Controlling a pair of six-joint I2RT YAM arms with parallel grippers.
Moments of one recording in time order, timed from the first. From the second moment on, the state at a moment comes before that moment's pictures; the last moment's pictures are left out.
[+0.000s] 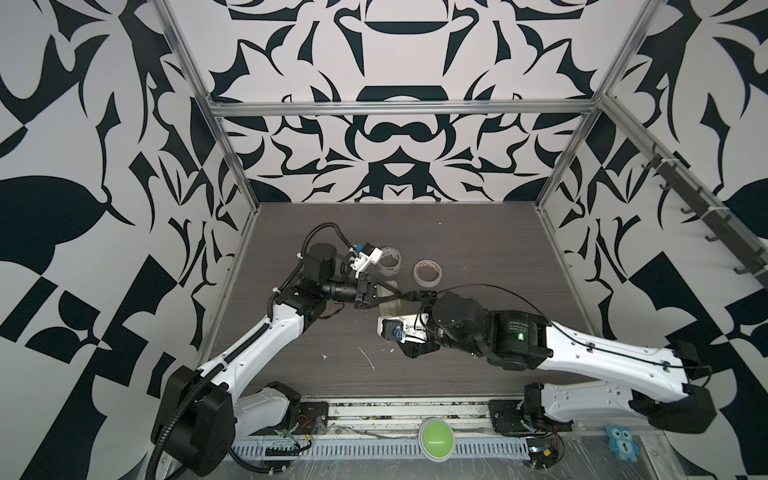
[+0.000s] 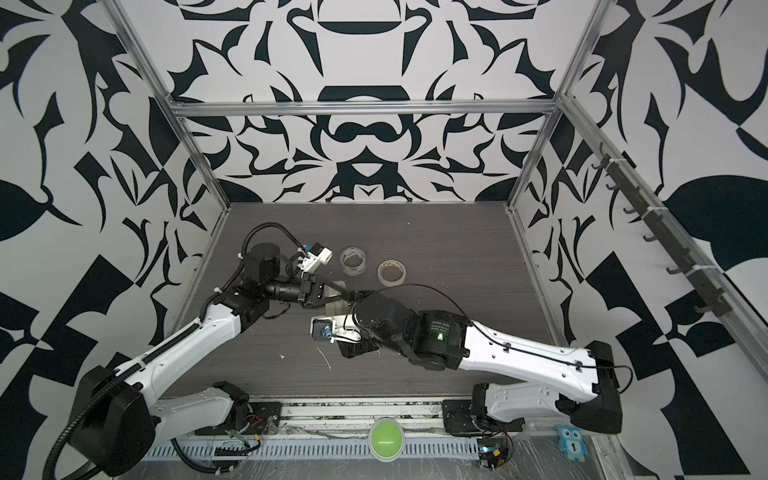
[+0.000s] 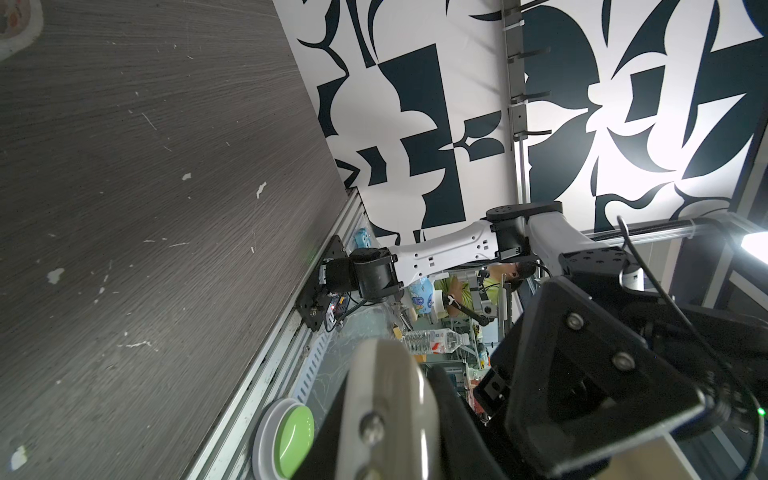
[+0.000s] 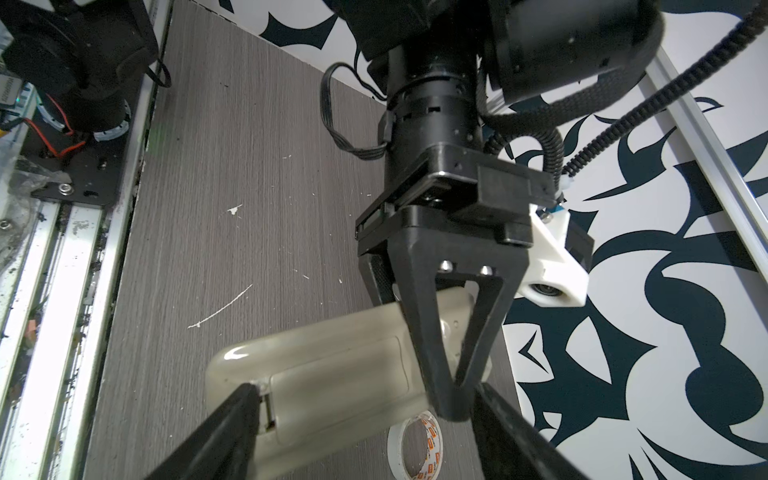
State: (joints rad) left arm -0.49 1.18 0.77 0.04 1.18 -0.93; right arm 1.26 1.17 1.15 -0.53 0.22 -0.59
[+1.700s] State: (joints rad) left arm -0.48 1.17 0.77 0.05 1.20 -0.95; right arm 1.26 1.11 1.12 -0.47 0.23 -0.60
